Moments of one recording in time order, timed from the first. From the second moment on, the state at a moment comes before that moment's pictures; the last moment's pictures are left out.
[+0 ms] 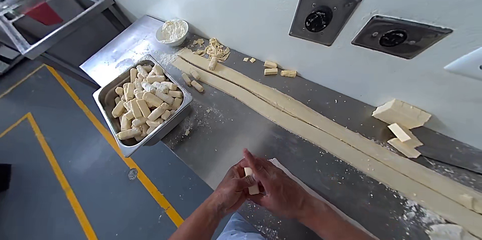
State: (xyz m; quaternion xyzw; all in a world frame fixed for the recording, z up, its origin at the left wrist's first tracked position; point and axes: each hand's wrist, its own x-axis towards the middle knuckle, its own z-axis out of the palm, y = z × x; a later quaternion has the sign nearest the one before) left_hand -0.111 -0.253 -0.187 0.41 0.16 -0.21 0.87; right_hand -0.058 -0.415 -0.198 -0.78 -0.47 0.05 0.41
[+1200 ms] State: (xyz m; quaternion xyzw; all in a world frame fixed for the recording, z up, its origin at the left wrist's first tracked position) left_hand -0.093 -0.360 -0.244 0.52 0.11 -0.09 0.84; right_hand -0.022 -0.482 -0.155 -0.84 -0.20 0.28 0.43
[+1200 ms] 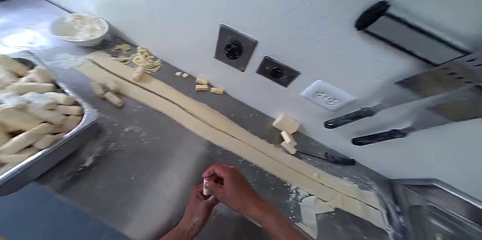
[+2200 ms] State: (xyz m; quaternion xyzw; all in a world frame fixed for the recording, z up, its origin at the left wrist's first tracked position) left_hand -0.052 -0.299 -0.219 0.57 0.25 -0.05 0.78; right_hand -0.005 -0.549 -0.164 -0.88 0.00 0.11 0.46
